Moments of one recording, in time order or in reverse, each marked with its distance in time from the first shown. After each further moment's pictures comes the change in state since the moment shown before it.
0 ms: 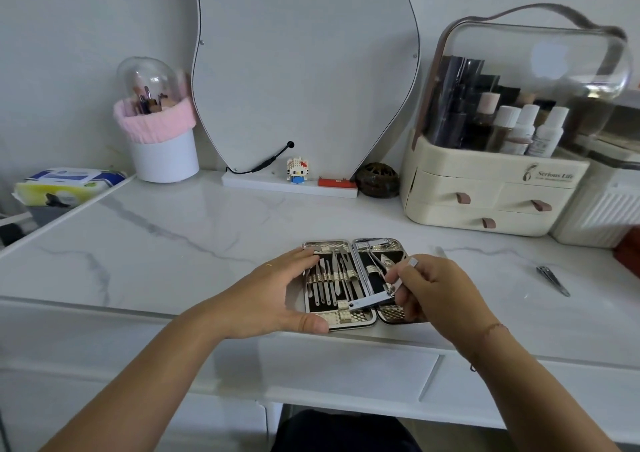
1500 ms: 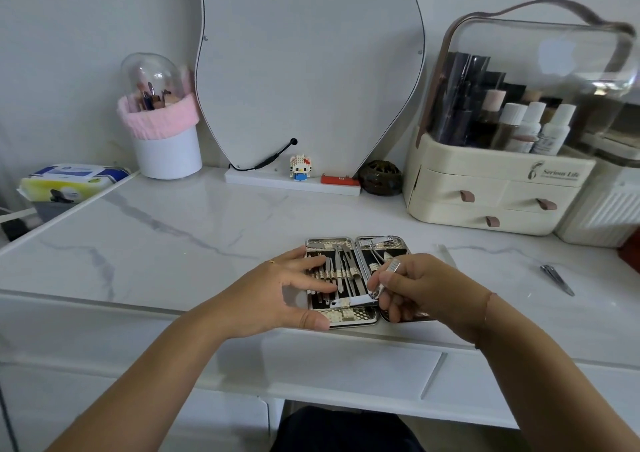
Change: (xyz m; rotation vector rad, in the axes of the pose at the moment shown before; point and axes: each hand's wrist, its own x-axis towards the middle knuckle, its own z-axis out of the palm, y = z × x) left_hand -0.003 -0.009 0.002 -0.064 -0.013 -0.017; right_hand 0.012 -0.008 -0.002 -0.035 -0.423 0.038
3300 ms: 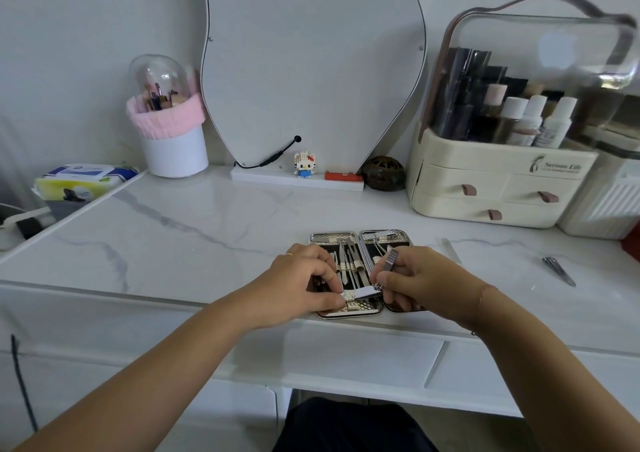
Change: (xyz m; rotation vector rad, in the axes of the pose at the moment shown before) left_hand 0.012 0.013 0.013 0.033 0.101 -0.004; right_hand -0.001 -0.001 0.004 -0.206 0.027 -0.101
